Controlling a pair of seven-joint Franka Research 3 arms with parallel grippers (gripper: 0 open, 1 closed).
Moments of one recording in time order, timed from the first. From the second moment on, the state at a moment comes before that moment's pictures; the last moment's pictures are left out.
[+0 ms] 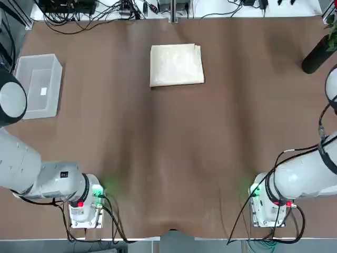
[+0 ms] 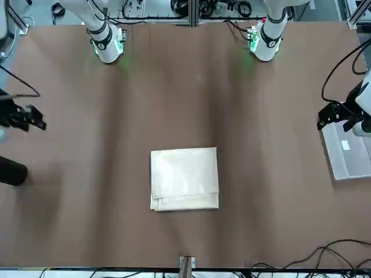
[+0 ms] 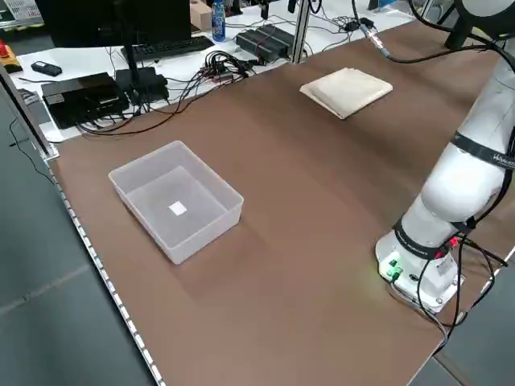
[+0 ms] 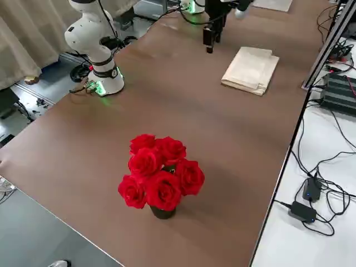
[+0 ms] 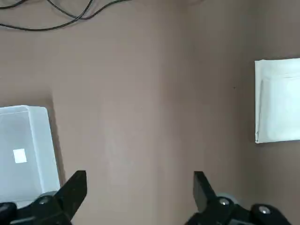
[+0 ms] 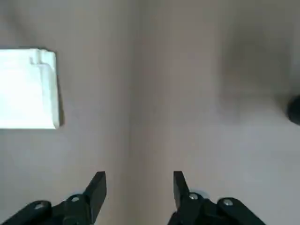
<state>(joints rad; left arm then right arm) 0.06 0.09 -0.09 -1.55 -0.02 1.72 0.04 0.07 0.21 -0.09 -1.38 0.09 1.59 -0.09</state>
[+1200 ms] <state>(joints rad) -0.16 0.54 -0.18 -1.56 -0.09 2.27 -0.01 0.43 0.72 -0.08 -1.22 0.13 2.18 0.16</state>
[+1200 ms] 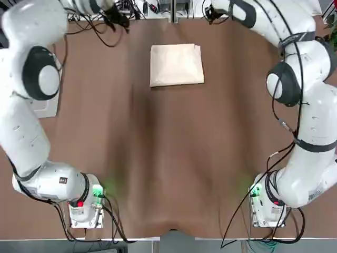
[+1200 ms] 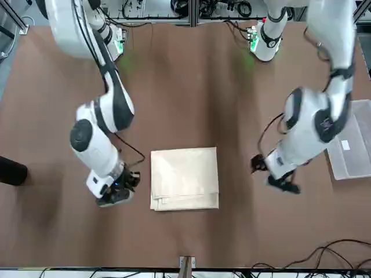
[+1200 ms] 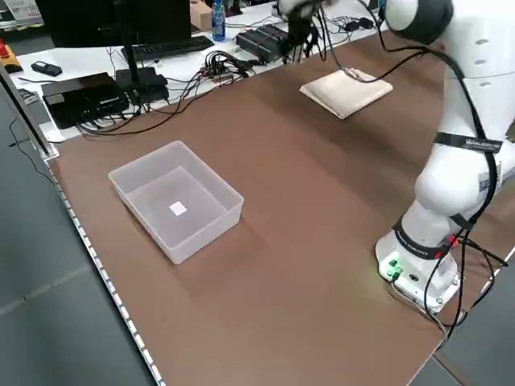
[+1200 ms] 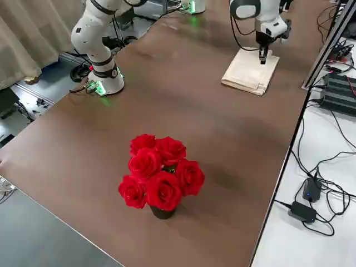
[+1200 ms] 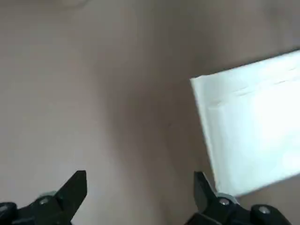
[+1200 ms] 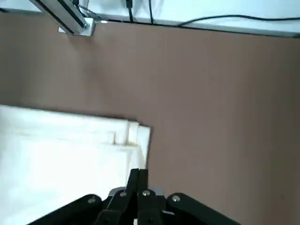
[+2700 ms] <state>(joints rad) -0.37 0.97 -0.15 -1.30 -0.10 2.65 -0.36 0.48 1.07 -0.06 -1.14 0.13 2.59 0.16</state>
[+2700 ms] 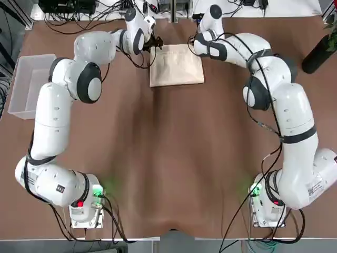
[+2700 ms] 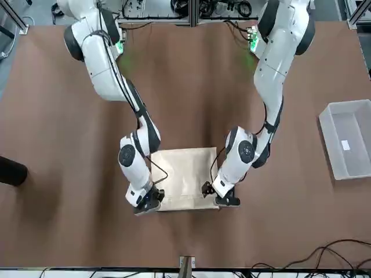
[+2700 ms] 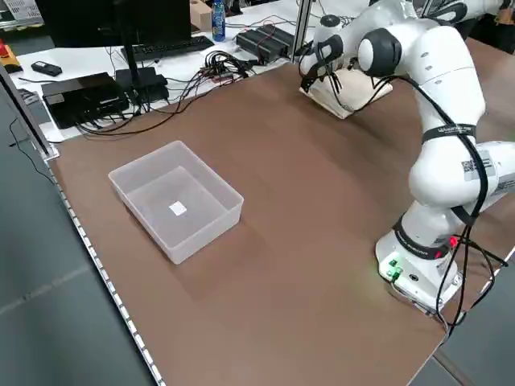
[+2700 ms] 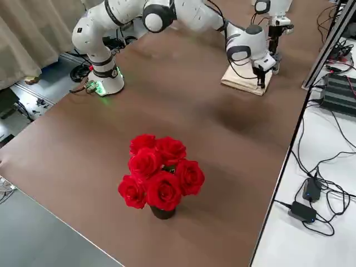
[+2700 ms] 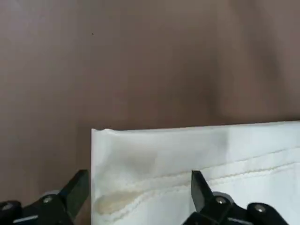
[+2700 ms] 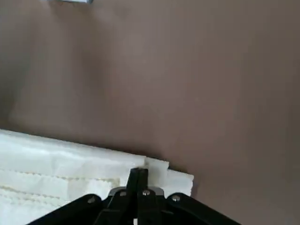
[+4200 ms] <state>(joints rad) -0.36 0.91 -0.14 -1.35 -0.08 2.53 -0.35 0.48 1.09 -0.05 -1.14 0.13 2.62 0.16</state>
